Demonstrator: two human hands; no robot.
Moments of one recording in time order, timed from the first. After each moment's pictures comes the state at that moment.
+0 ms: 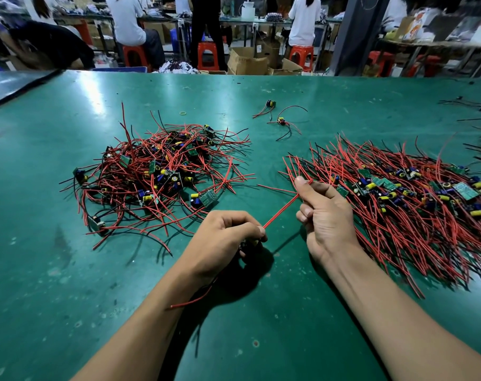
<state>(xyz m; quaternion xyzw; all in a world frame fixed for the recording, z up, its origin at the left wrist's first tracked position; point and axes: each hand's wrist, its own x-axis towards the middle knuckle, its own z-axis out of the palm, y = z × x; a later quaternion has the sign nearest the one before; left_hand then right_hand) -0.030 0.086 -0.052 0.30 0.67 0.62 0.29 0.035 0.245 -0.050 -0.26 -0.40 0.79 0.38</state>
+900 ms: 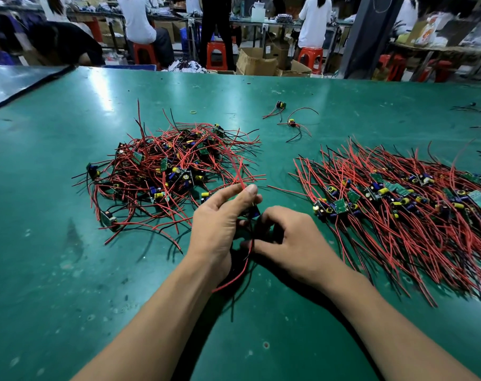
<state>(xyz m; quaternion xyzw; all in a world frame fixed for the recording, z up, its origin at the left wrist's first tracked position) -0.033 0.099 -0.041 0.05 0.49 0.83 0.27 0.046 0.215 -0.064 -0.07 -0.91 0.38 0.18</state>
